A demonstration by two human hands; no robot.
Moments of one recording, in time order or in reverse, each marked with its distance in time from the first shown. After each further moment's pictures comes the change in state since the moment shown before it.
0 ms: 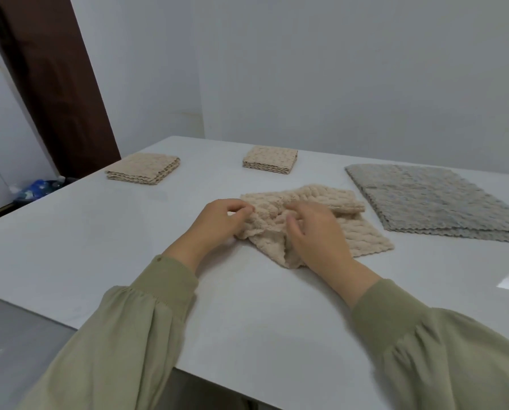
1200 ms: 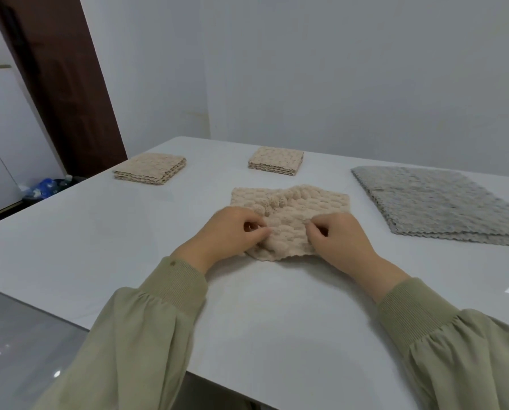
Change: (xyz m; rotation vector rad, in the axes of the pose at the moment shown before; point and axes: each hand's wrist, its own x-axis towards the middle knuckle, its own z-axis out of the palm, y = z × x) left_hand -0.011 0.007 0.002 0.342 -0.087 0.215; right_hand -0.001 0.020 -0.021 0.046 -0.120 0.022
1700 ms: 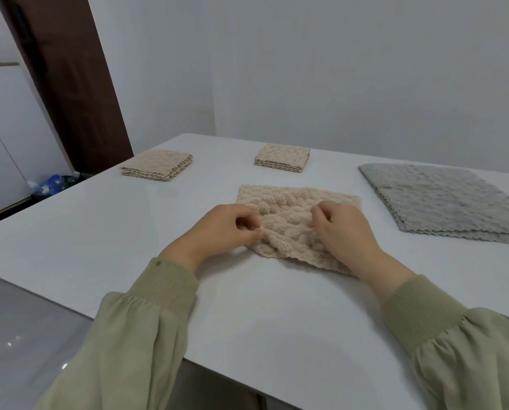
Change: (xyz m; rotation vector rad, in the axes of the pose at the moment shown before) left_hand -0.014 -0.013 -0.015 -0.196 -0.051 -0.134; right_hand 0.006 -0.013 0.002 -0.008 0.044 0.116
